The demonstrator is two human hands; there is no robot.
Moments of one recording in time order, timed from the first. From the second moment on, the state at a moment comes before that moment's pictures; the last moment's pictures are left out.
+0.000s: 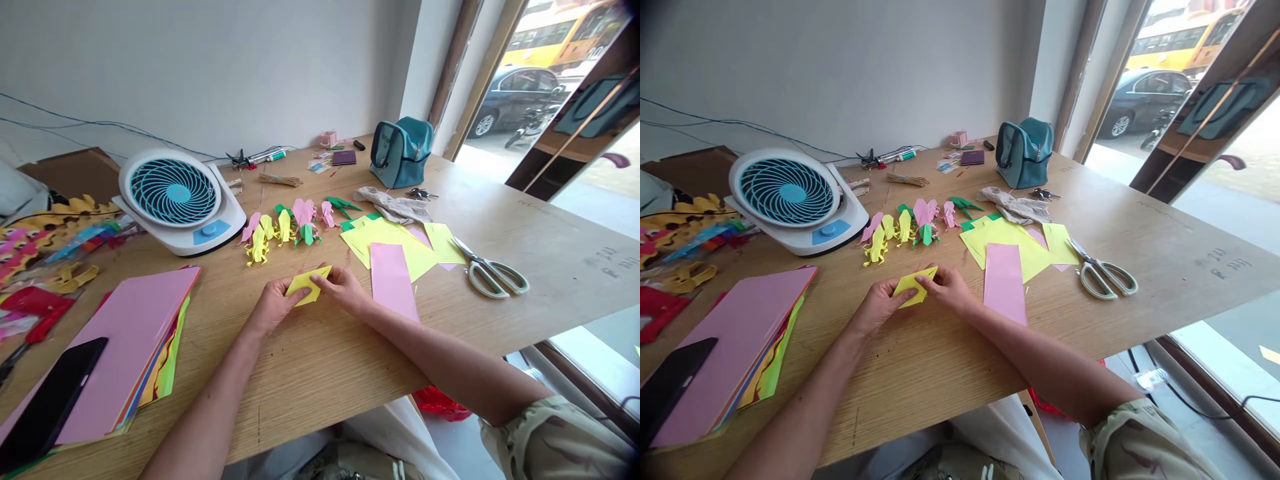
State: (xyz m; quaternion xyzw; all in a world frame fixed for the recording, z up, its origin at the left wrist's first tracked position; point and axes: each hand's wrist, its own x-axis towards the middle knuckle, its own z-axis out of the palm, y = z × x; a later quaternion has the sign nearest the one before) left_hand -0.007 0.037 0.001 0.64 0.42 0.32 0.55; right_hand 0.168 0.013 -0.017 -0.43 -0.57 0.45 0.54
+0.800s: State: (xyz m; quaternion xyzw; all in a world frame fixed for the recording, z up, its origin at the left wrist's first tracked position) left_hand -0.025 0.031 0.012 0.77 0.41 0.07 0.49; right_hand 0.216 -0.062 0.008 -0.51 -0.75 0.27 0.32
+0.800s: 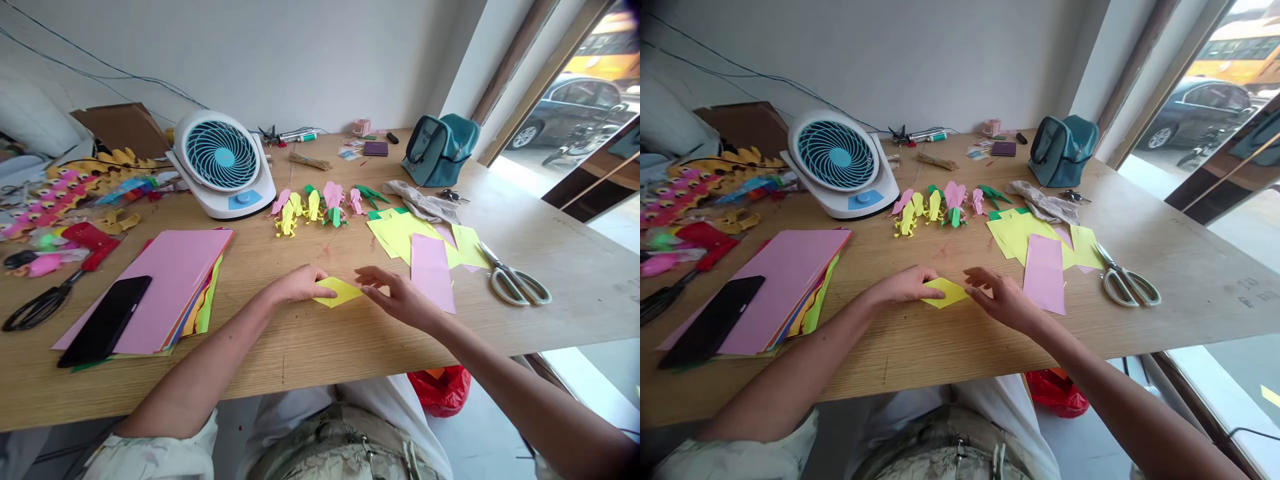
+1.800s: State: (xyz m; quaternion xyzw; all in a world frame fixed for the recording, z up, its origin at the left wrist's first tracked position) left_hand -0.029 -0.024 -0.009 0.95 0.12 0.27 -0.10; right_hand 0.219 -0.056 0.001 -0.50 -0.79 0.23 0.27
